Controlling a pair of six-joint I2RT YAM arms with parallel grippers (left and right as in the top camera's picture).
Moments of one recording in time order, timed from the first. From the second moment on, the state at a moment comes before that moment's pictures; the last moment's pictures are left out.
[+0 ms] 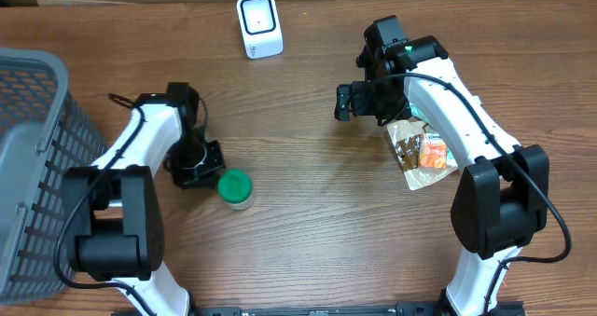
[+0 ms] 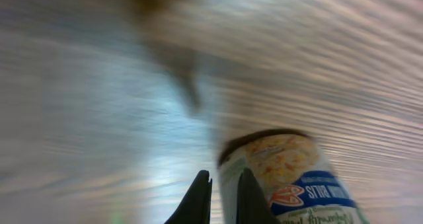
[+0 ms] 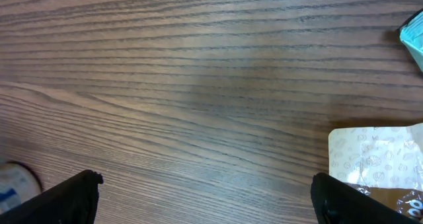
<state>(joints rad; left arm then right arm) -0.04 1.89 1.22 -1.09 0.22 -0.34 0.30 2.00 1.70 -1.09 -0.17 0.23</state>
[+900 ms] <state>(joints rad) 0.05 1.89 1.71 -1.21 0.14 -0.31 0.40 2.00 1.70 -1.08 -0.23 0.17</state>
